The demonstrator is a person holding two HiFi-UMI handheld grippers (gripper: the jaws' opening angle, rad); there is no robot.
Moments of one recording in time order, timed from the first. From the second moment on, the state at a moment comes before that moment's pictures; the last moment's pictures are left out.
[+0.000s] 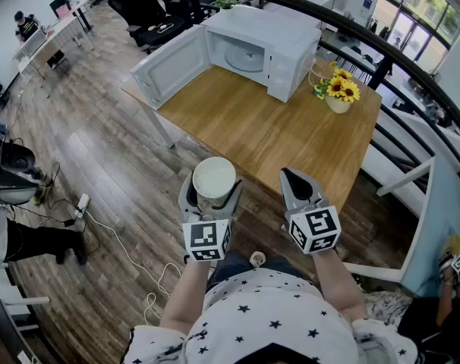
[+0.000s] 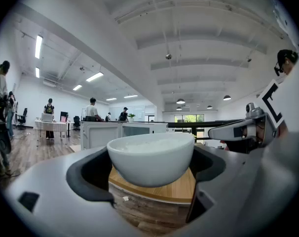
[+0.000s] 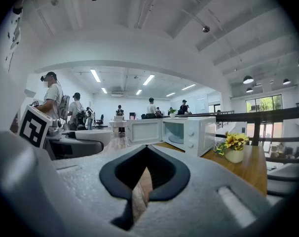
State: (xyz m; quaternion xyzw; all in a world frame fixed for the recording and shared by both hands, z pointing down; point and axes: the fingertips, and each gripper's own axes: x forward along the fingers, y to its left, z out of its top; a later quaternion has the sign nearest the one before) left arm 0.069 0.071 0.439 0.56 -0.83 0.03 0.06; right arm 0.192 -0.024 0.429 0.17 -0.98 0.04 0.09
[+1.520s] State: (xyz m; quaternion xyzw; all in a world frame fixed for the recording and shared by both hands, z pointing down) left arm 0.097 0.091 0.418 0.53 -0.85 0.01 0.04; right arm 0.206 0.005 0.423 0.12 -0.99 0.05 0.08
